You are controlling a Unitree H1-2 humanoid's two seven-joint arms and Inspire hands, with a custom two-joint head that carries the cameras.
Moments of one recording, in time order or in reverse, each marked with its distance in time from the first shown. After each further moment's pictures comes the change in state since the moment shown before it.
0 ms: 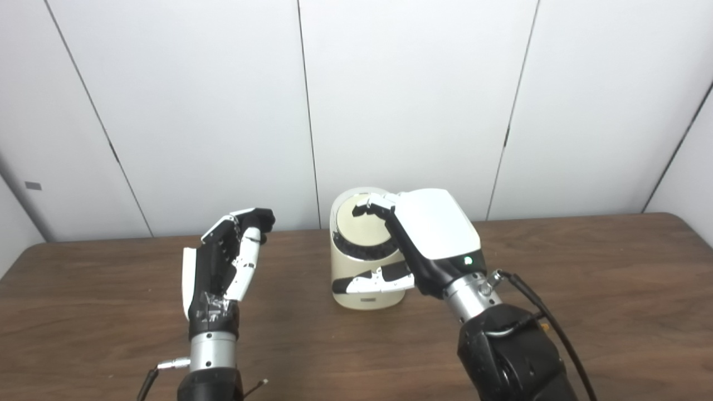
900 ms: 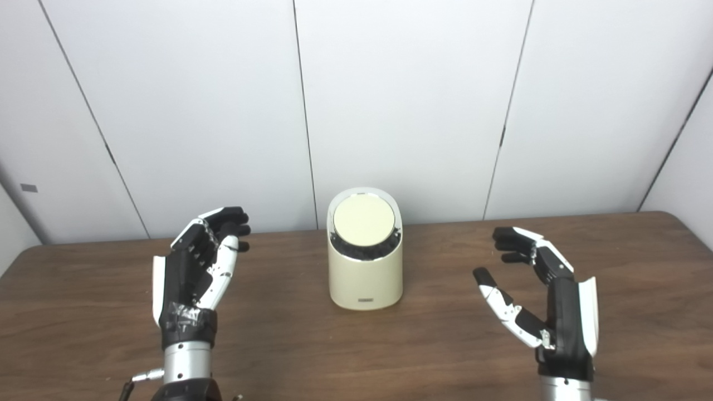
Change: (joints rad) left arm 0.046 0.023 0.071 -0.043 -0.161 -0.081 -0.006; right arm 0.403 0.096 -0.314 0.161 0.959 -0.427 -0.780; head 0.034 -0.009
